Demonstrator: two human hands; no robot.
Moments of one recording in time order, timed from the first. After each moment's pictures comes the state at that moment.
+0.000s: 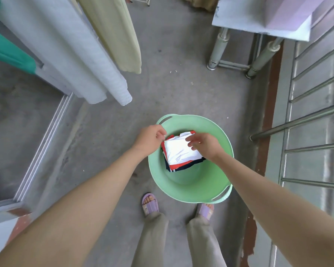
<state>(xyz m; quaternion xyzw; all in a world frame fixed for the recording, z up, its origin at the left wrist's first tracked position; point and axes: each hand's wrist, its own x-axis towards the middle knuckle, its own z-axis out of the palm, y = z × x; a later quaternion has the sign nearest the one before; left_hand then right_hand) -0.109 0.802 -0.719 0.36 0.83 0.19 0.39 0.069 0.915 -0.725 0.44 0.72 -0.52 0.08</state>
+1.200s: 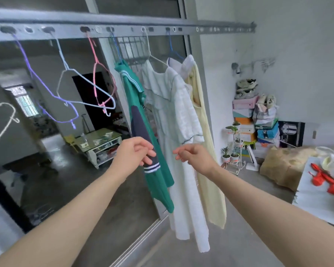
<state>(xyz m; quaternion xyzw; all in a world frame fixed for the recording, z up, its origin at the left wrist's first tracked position) -0.148 0.671 -0.162 0.27 0.85 0.44 -0.06 -0.096 0.866 -0.225 0.01 0.78 -0.60 -0.19</state>
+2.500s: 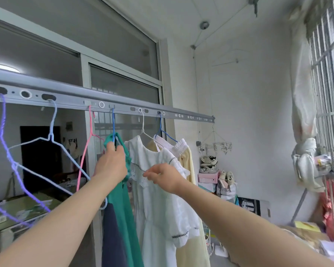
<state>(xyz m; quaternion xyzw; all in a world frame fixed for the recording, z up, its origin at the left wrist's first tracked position) -0.325 0.704 0.003 0.25 0.90 0.13 -0.33 -0.229 0.843 -0.035 0.02 0.91 -0.32 -0.27</state>
